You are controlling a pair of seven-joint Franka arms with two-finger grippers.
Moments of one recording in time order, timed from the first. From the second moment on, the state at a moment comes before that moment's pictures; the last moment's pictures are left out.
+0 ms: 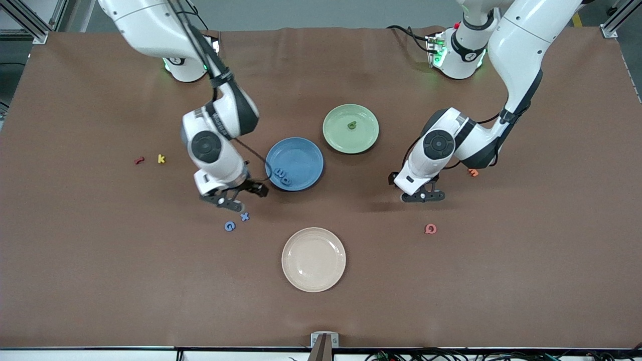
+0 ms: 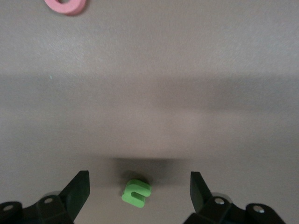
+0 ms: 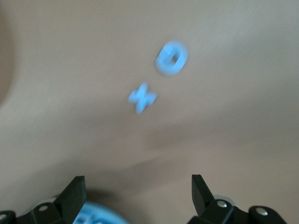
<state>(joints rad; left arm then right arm) 0.01 0.52 -0.47 -2.08 0.35 2.43 -0.73 0.46 0.46 -0.04 -1.91 0.07 2.34 0.68</state>
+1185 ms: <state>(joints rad) 0.01 0.52 -0.48 -2.14 0.36 2.46 -0.75 0.44 0.69 -0.03 -1.75 0.03 2.48 0.57</state>
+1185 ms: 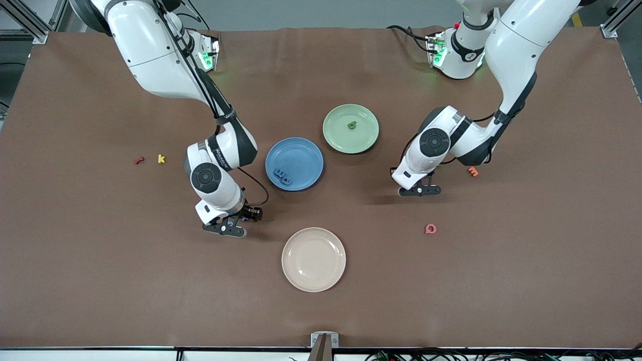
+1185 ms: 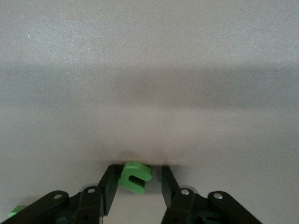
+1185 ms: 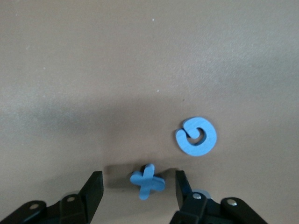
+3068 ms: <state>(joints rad) 0.02 0.40 -0.82 -2.20 0.32 2.31 -1.17 0.39 0.64 -0.03 -1.69 0.03 2.30 0.51</state>
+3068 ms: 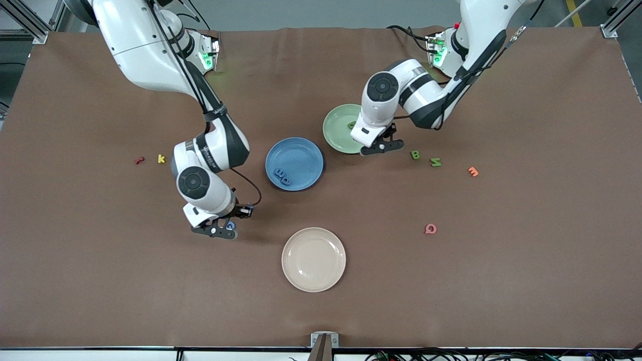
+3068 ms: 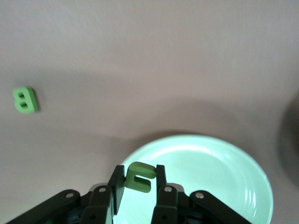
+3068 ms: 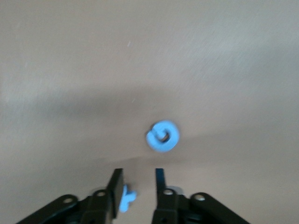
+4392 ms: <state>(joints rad) 0.03 0.44 -0.83 -2.23 0.31 2.31 -1.19 0.34 0.73 -0.02 -1.69 0.03 2.43 0.38</state>
